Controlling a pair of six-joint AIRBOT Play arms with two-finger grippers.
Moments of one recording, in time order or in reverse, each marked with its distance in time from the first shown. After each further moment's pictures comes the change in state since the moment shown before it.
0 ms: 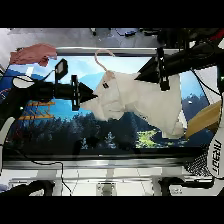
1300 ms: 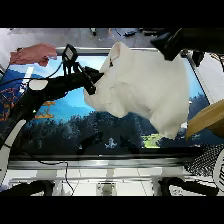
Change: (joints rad) left arm -0.128 -0.018 0.000 -0.208 0.527 -0.012; right arm 0.018 0.118 0.024 -0.406 -0.495 0.244
